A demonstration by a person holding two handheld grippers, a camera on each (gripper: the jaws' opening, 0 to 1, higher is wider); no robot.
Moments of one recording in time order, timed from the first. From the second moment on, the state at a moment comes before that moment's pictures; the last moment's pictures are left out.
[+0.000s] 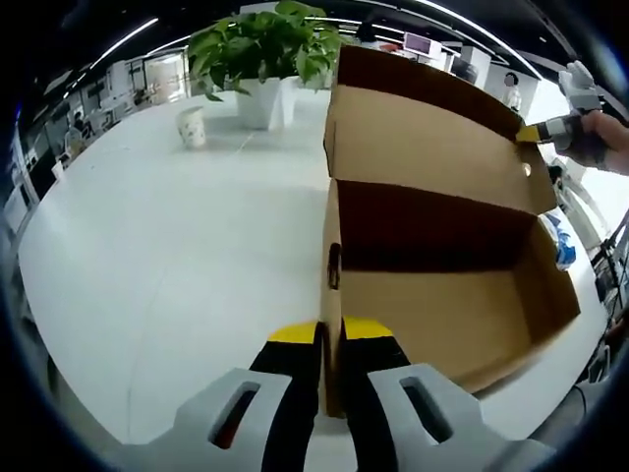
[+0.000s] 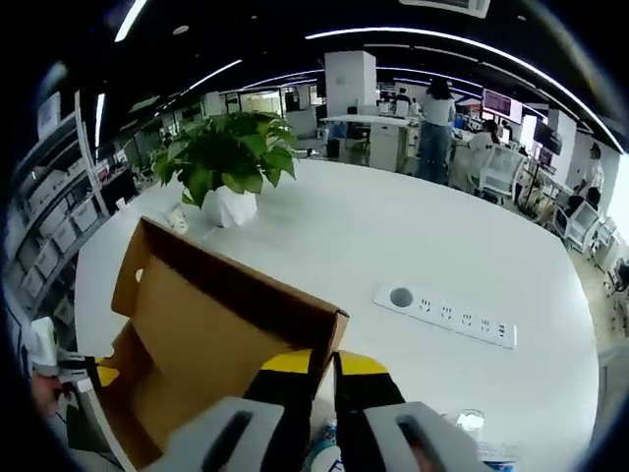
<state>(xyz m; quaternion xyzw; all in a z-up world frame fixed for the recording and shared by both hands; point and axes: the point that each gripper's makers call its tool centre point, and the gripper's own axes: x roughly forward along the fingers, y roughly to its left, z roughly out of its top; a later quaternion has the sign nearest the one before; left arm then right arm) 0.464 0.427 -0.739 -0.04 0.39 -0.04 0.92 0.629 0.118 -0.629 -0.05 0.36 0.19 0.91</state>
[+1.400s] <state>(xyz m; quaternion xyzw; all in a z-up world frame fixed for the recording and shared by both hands) 0.461 0.427 -0.739 -0.07 0.39 -0.03 0.92 0.549 0.117 -0.586 -0.06 0.30 0.21 0.93</state>
